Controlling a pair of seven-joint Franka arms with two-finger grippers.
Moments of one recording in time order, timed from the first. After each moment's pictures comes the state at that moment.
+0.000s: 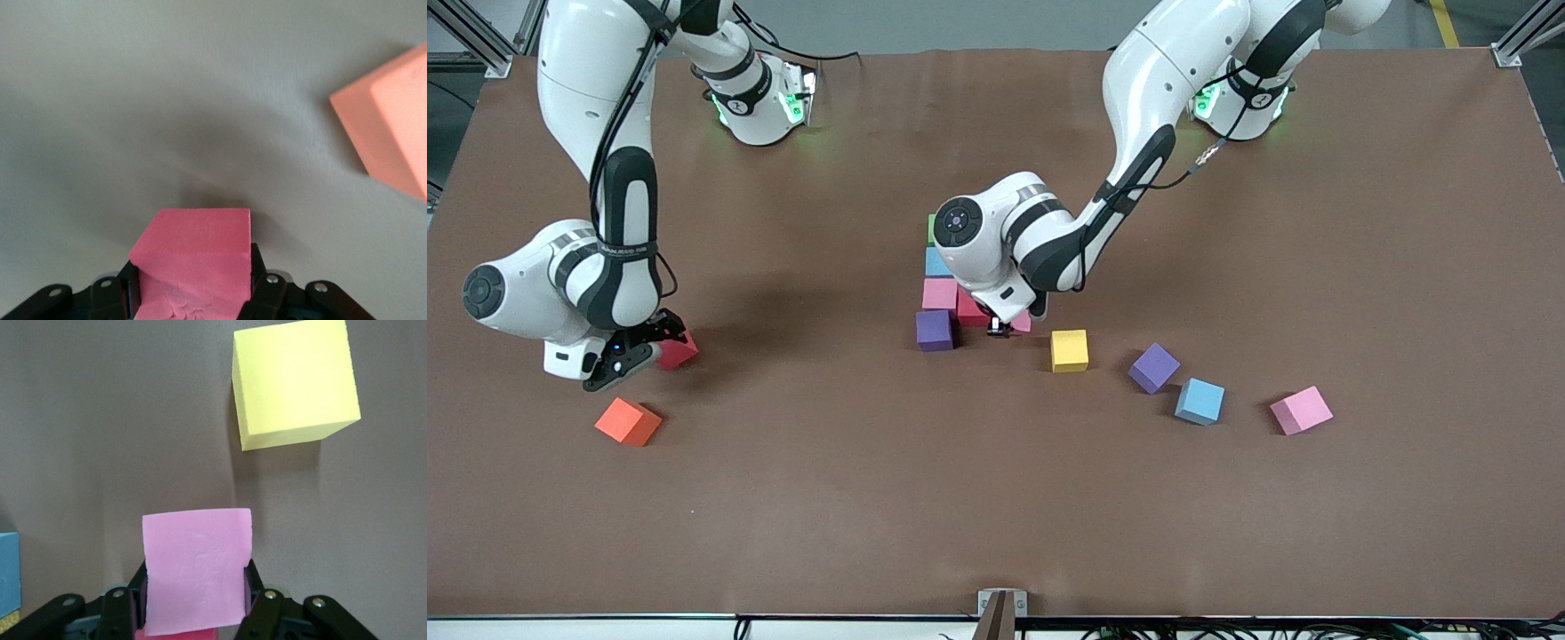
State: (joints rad) left arm -0.70 0.86 -0.22 -1.32 0.31 2.02 -2.48; right arm 0.69 0.66 -0.92 -2.01 0.76 2.17 -1.18
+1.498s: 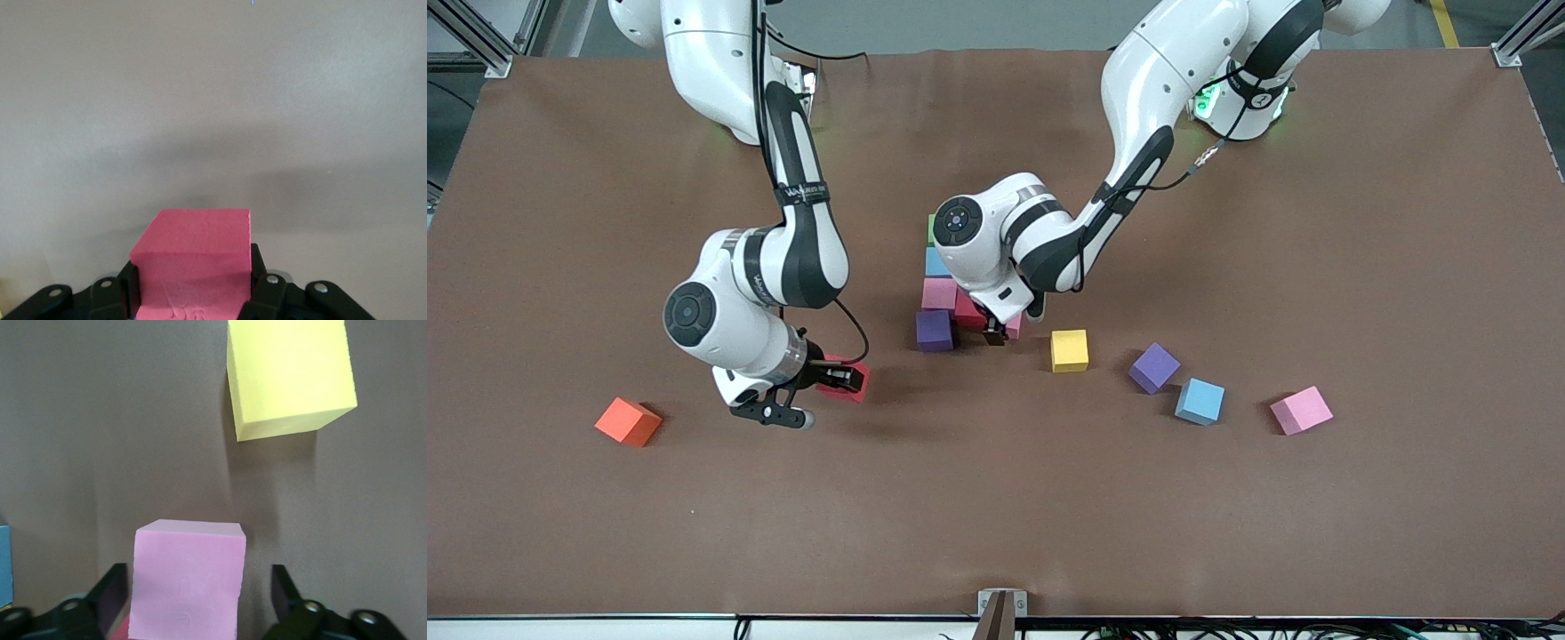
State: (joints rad) left arm -0.70 0.87 -0.22 -1.31 0.31 2.04 -2.48; right arm 0.93 0.69 -0.72 -1.65 0.76 2.13 0.17
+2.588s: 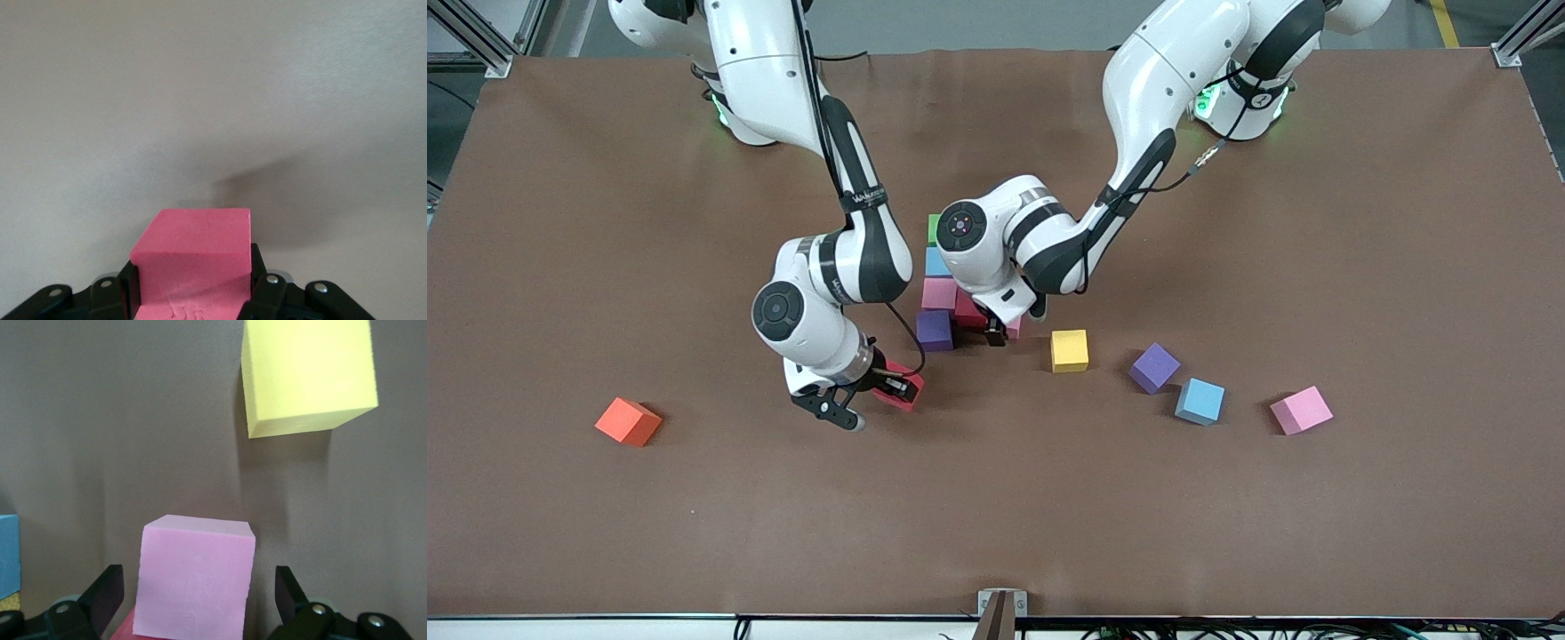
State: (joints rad) left arm -0.70 0.87 -0.22 -1.31 0.26 2.04 -2.49; right arm 0.93 0.77 -0.58 -1.59 0.76 2.28 0.45
